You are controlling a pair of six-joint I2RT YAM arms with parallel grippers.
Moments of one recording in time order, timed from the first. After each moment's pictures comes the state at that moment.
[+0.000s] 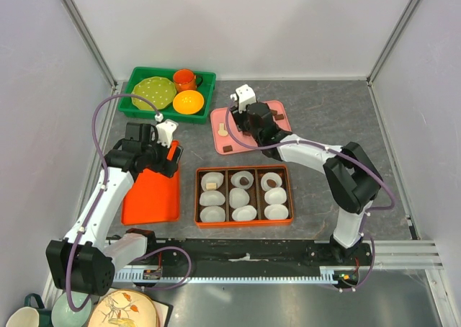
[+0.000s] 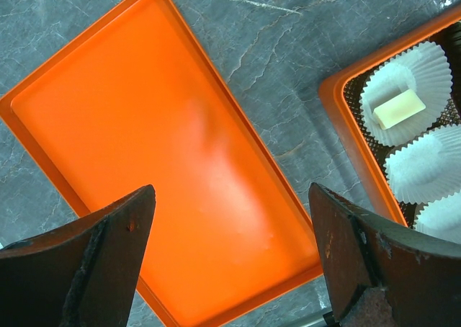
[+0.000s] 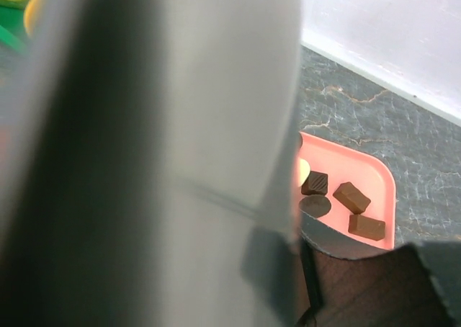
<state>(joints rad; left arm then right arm) -0.15 1.07 0.92 -0.74 0.15 0.30 0.68 1.83 1.21 0.35 0.28 -0.10</state>
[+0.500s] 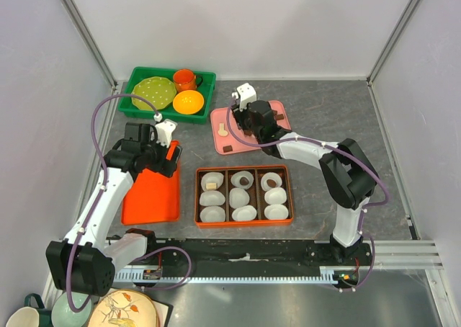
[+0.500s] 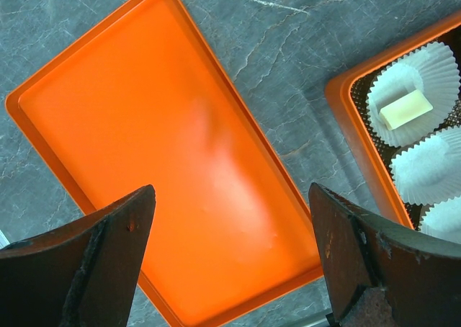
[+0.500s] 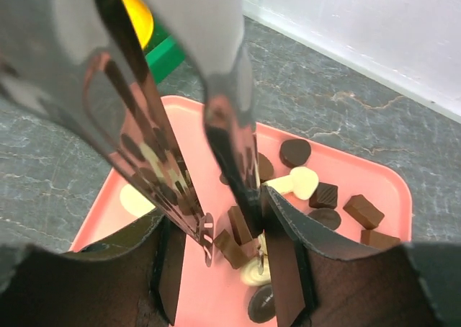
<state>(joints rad) -0.14 1.07 0.92 -0.74 0.14 0.30 0.64 1.89 1.23 0.40 0.22 -0.09</state>
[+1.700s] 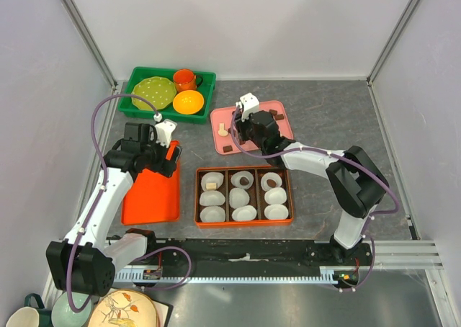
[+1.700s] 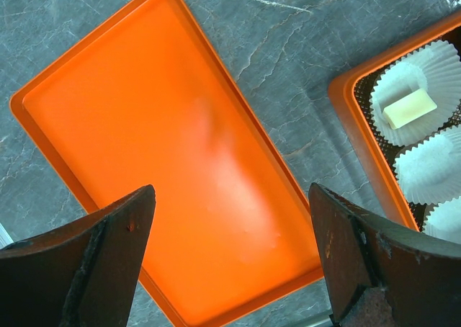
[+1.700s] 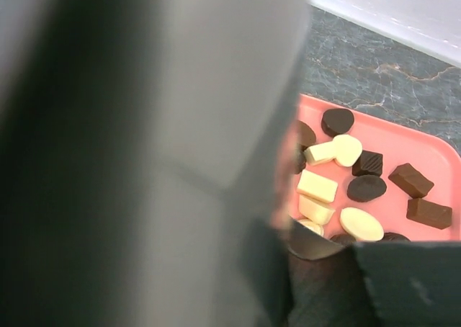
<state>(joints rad) -0.13 1.07 0.92 -0.74 0.13 0.32 0.68 1.78 1.08 0.44 0.18 0.01</state>
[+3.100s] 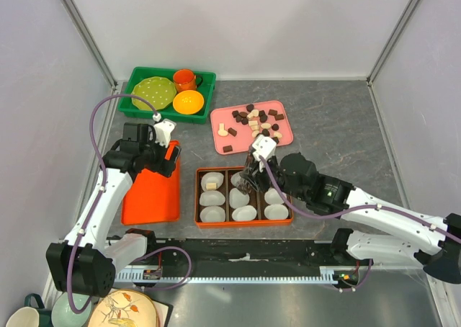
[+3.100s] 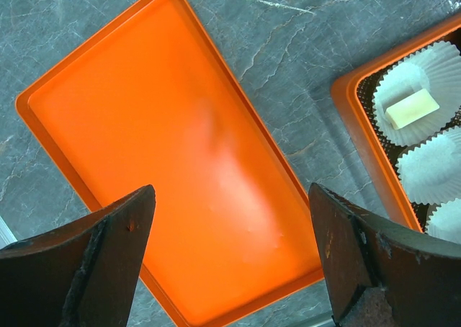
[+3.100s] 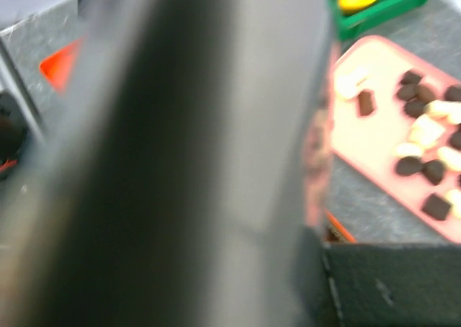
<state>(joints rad) -0.13 1.06 0.92 -0.74 0.14 0.32 1.04 1.00 0.86 -0.14 0.11 0.06</state>
